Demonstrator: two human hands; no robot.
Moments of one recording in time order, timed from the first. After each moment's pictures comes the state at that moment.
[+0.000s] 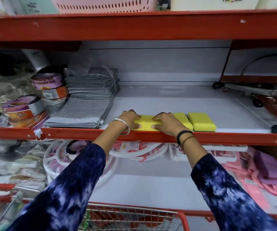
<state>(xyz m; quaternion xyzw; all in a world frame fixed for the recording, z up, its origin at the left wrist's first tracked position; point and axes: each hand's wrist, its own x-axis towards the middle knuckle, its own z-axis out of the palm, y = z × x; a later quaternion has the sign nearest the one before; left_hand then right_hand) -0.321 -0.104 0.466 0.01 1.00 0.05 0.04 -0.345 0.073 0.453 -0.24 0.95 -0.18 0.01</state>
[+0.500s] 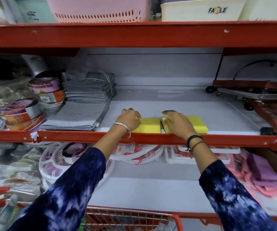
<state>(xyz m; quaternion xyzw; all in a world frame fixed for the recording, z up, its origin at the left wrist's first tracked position) -0.321 -0.080 0.470 -0.01 0.99 0.14 -0.07 -0.343 0.123 0.461 -0.21 0.95 -0.23 -0.11</state>
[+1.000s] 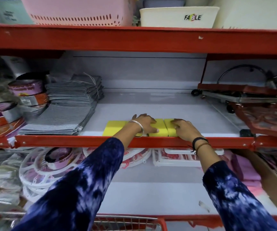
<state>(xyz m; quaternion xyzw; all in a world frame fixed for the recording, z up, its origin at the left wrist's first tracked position) -0.369 0.012 0.461 0.08 0.99 0.07 0.05 -0.369 0.203 0.448 -0.11 0.97 -0.23 0.00</state>
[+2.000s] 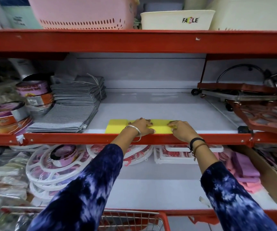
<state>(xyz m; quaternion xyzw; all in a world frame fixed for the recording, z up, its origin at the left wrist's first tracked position) -0.341 0.002 0.452 0.06 0.98 0.16 0.05 -0.345 0.194 0.450 -0.14 0.96 -0.23 0.00</state>
